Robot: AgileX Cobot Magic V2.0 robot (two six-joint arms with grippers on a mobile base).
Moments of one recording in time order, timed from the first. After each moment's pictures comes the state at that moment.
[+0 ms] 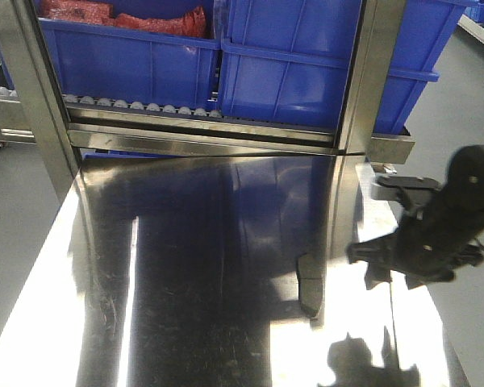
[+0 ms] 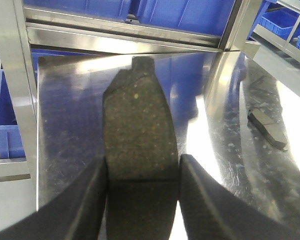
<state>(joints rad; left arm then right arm) -0.42 0.23 -0.41 0.15 0.63 -0.32 0.20 1.66 -1.10 0.11 0.90 0.07</state>
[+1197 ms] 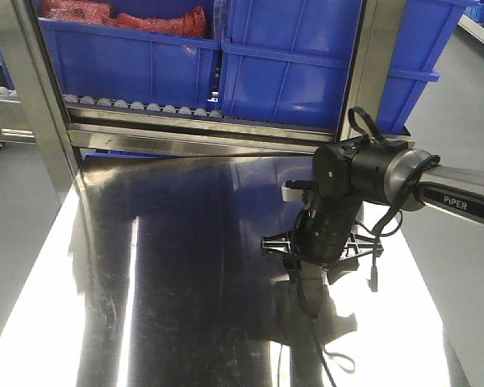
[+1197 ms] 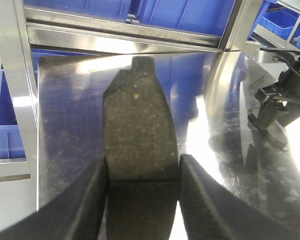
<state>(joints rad) -0.42 0.23 -0.41 0.15 0.63 -0.32 0.41 2.03 -1.46 0.02 1.02 0.38</state>
